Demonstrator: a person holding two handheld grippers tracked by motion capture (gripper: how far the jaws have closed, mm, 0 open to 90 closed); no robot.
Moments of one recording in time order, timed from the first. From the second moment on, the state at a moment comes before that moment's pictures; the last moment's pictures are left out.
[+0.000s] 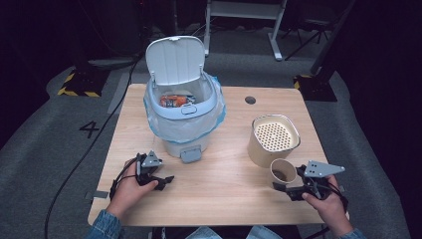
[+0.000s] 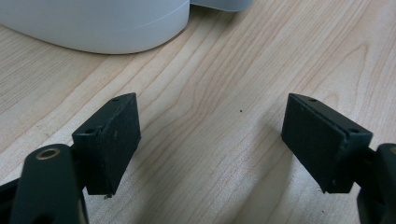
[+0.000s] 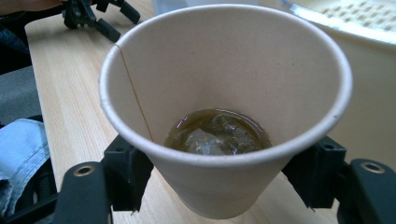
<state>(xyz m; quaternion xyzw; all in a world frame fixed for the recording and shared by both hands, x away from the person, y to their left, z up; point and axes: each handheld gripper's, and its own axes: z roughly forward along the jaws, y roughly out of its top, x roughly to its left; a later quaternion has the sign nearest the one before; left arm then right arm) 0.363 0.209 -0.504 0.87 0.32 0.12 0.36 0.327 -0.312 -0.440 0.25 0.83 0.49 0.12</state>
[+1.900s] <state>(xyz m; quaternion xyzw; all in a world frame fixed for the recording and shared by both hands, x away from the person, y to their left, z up) 0.363 0.208 -0.504 0.87 0.33 0.12 0.36 0.430 -0.334 -0.351 0.28 0.81 0.46 0.21</state>
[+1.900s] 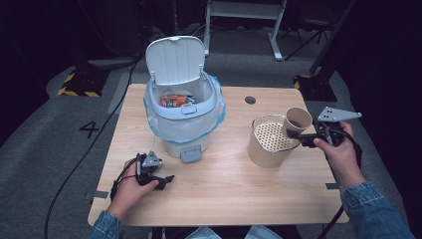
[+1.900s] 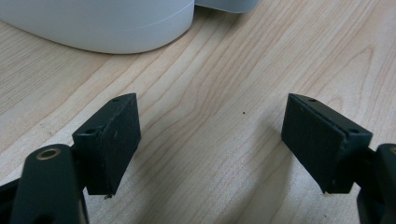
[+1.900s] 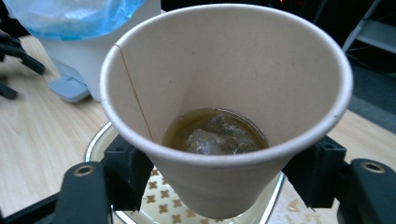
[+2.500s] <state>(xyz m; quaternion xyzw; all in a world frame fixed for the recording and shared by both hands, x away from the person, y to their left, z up) 0.363 0.209 -0.504 0.87 0.33 0.12 0.36 0.435 -0.322 -0.348 0.17 0.85 0.36 0.36</state>
